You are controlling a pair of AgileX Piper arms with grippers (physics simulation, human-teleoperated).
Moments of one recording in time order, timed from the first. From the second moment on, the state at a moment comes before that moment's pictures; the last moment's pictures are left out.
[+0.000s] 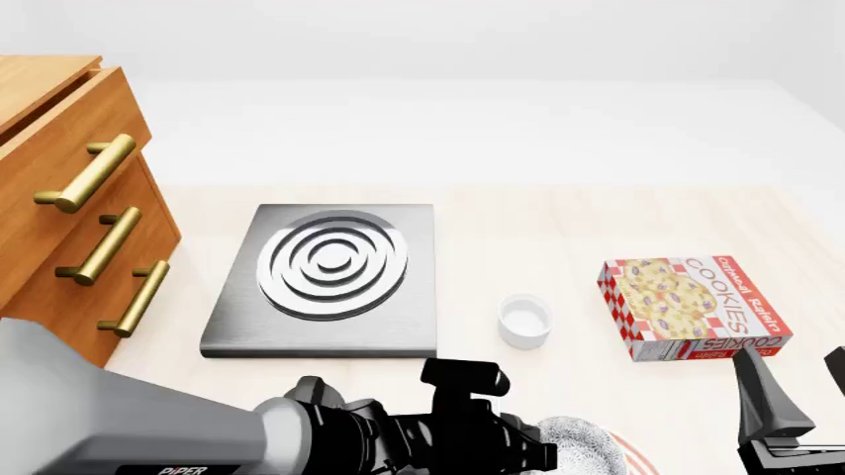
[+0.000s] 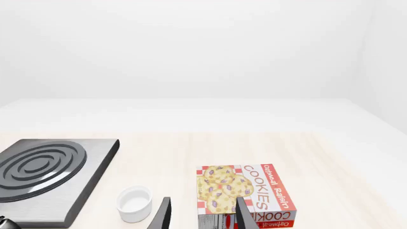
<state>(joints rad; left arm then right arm) -1.12 1.86 -0.84 -0.28 -0.82 0.00 0.02 0.00 -0.02 0.00</state>
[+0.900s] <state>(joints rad) -1.12 1.77 -0.83 -0.27 -0.79 0.00 0.02 0.00 -0.02 0.00</state>
